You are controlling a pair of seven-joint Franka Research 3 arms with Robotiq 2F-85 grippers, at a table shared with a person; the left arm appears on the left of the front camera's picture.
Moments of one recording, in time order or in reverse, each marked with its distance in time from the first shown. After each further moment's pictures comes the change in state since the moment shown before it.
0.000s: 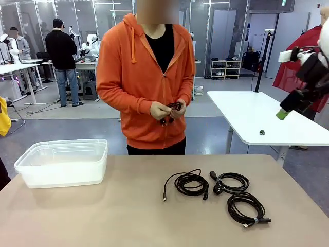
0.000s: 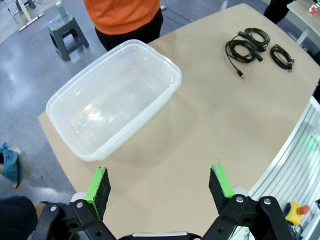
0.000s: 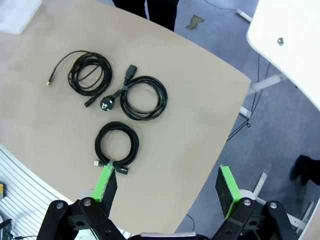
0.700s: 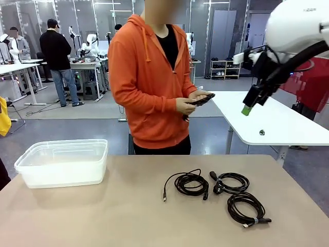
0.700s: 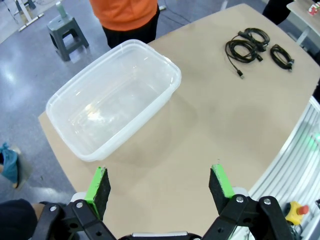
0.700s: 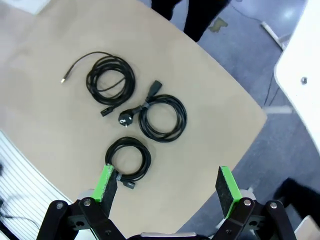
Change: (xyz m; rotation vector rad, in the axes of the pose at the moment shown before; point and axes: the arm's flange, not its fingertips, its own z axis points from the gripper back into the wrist) left arm 0.000 0.000 0.000 0.000 0.000 0.000; right arm 0.091 0.052 -0.040 0.058 0.092 0.212
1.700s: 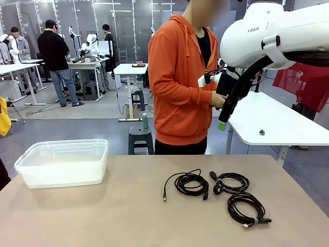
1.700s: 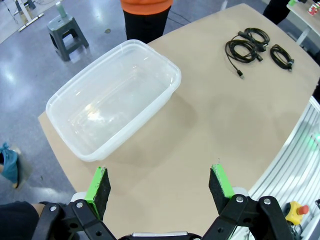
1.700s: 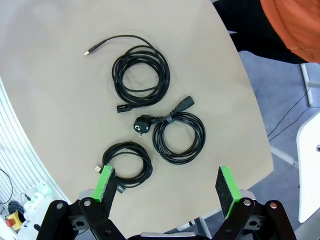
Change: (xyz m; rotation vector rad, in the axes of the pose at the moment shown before) left arm 0.000 0.000 0.000 0.000 0.000 0.000; right arm 0.060 0.029 -0.071 0.120 0.125 0.343
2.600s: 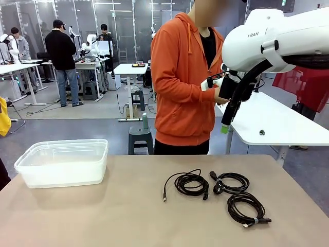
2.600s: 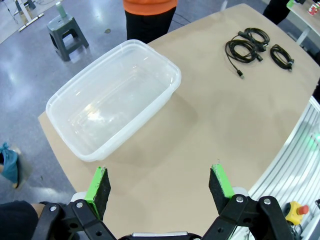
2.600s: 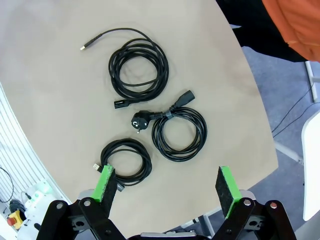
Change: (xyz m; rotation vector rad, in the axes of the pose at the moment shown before) left arm 0.000 0.000 0.000 0.000 0.000 0.000; right arm -0.006 -0.010 -0.013 0.016 0.019 -0.017
